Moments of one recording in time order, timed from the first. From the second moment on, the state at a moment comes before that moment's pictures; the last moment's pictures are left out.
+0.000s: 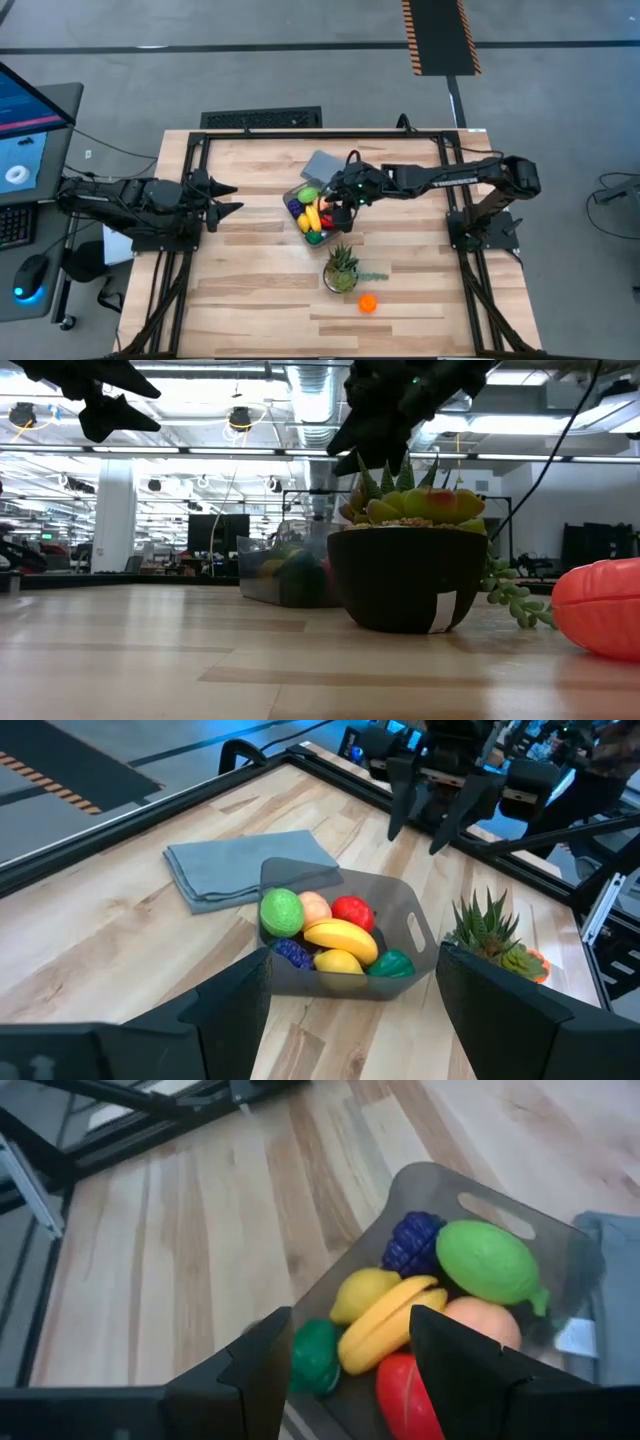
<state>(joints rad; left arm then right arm) -0.16 0.41 0.59 -0.57 -0.41 -0.53 -0.07 1.58 1.12 -0.23 -0.12 0.26</state>
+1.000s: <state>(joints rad) -0.16 0.42 0.59 -0.57 -0.40 -0.54 0.28 1.15 1.00 -0.58 0.40 0.57</state>
